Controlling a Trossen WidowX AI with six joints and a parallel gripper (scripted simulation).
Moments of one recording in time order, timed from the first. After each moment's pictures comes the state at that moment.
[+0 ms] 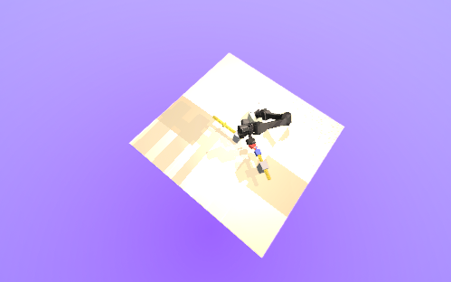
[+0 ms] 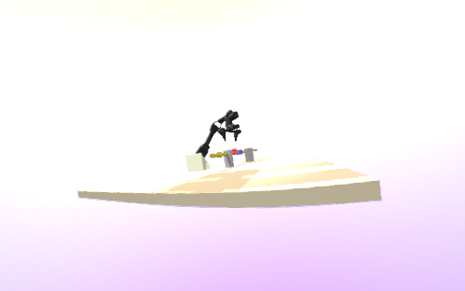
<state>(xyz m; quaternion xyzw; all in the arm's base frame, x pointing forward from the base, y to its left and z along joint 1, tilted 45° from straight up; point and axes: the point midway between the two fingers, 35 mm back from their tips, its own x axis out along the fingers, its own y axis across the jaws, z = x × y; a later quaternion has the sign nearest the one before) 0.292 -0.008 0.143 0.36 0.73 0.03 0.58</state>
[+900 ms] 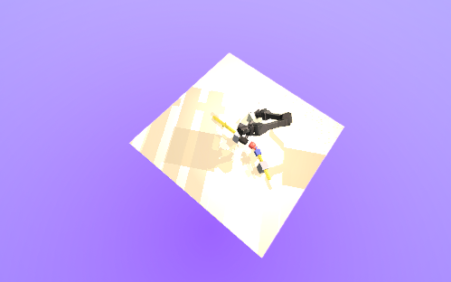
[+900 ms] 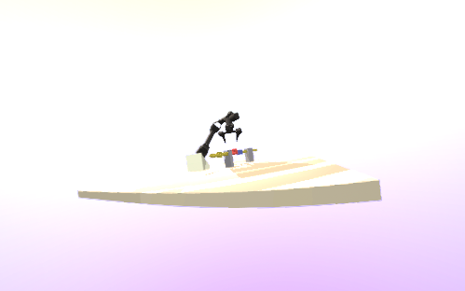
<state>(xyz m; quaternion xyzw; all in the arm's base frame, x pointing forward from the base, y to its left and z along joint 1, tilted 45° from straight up) 0.291 -0.002 0.138 0.54 0.69 -0.24 0.42</state>
